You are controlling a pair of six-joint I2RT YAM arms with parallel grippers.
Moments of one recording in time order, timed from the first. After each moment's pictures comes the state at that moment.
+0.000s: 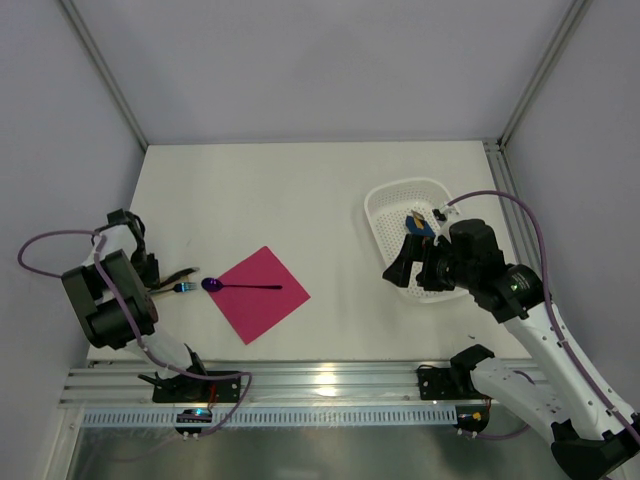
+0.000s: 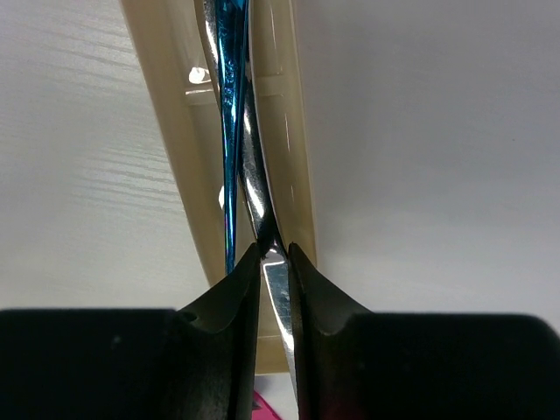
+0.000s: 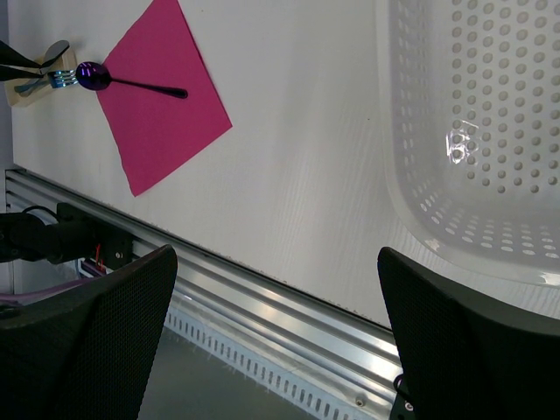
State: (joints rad) left arm 0.46 1.64 1.02 -0.84 -0.30 -1.35; right arm 0.45 0.80 0.94 -0.86 -0.20 0.55
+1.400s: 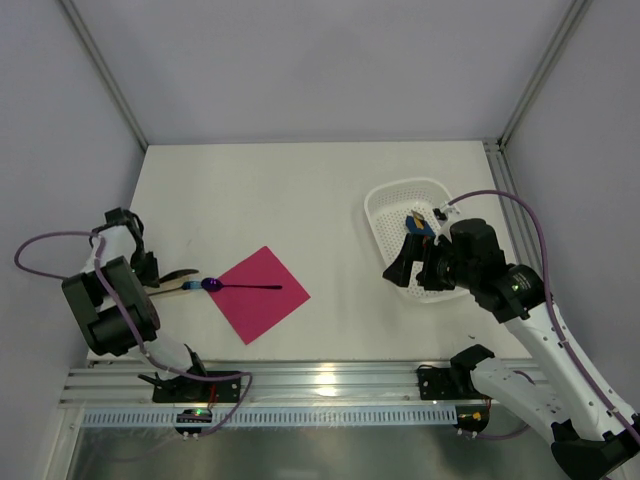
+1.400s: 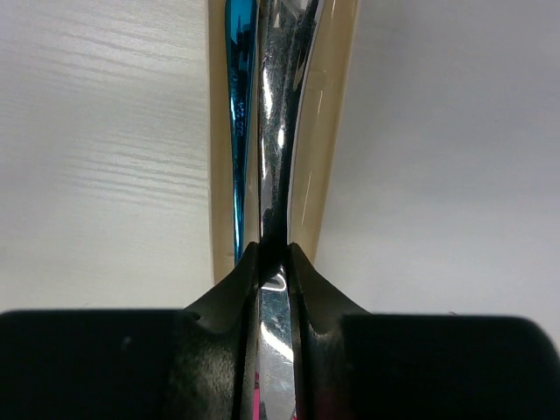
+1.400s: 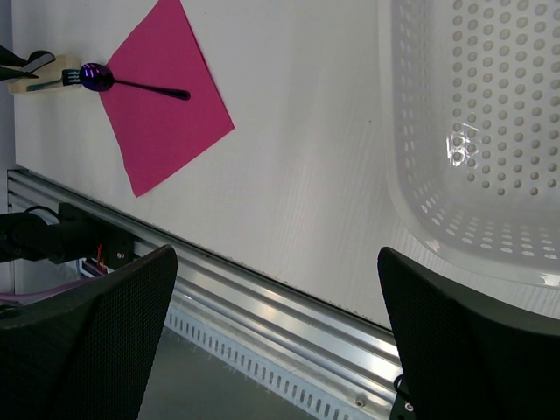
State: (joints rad) left arm 0.46 1.60 1.02 -0.87 -0.29 -1.36; right arm 0.45 0.80 0.95 -0.86 -0.20 0.55
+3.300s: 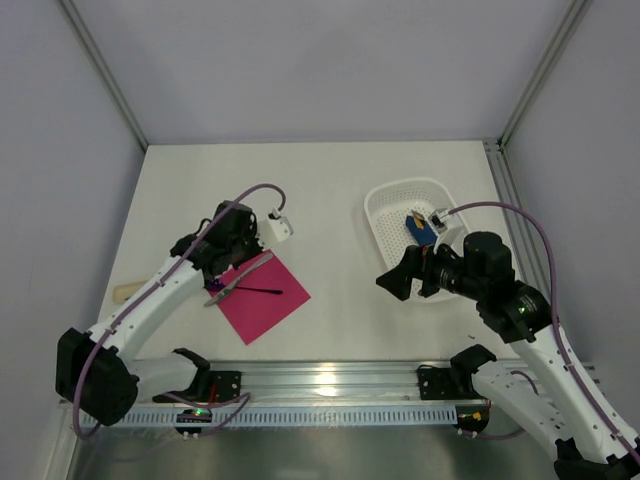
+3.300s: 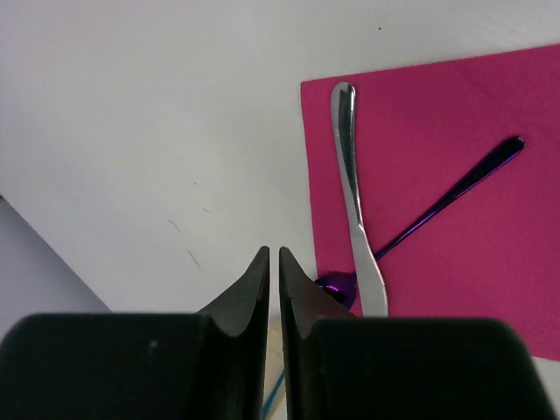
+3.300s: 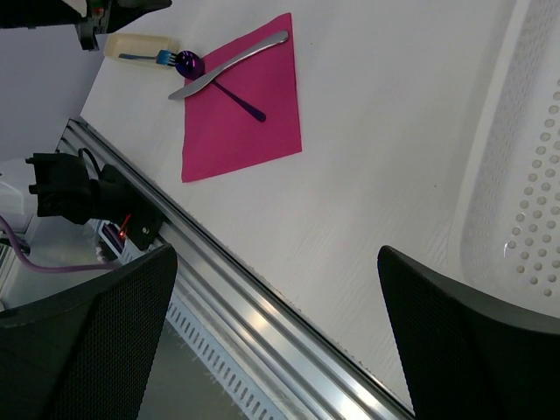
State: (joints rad) left arm -0.50 1.14 0.91 -0.60 -0.11 0.75; right arm 0.45 0.66 0.83 -0.64 -0.40 0.42
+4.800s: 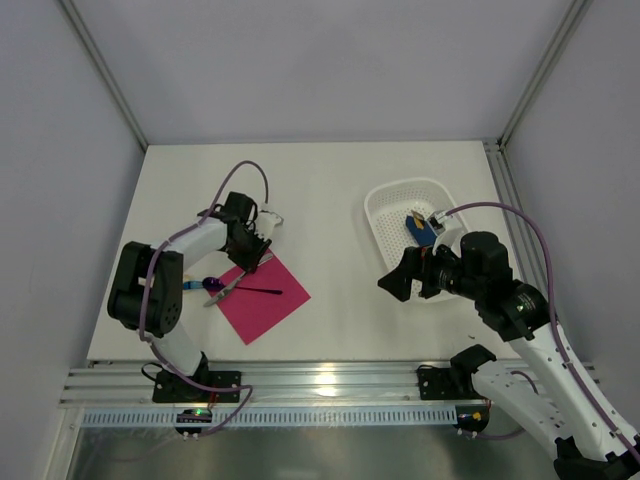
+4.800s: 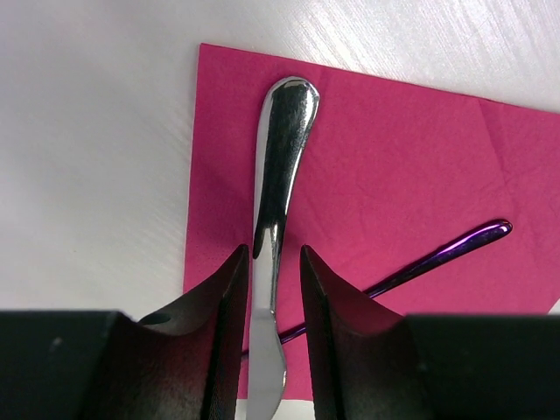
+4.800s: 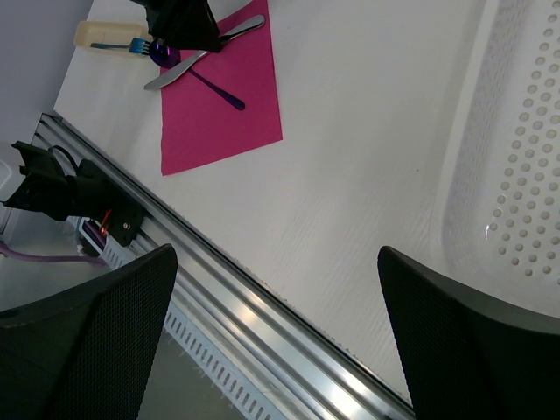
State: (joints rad) left arm -0.29 1.69 1.04 -0.61 0.17 0.39; right arm 0.45 0.67 0.83 -0.68 -0.37 0.39
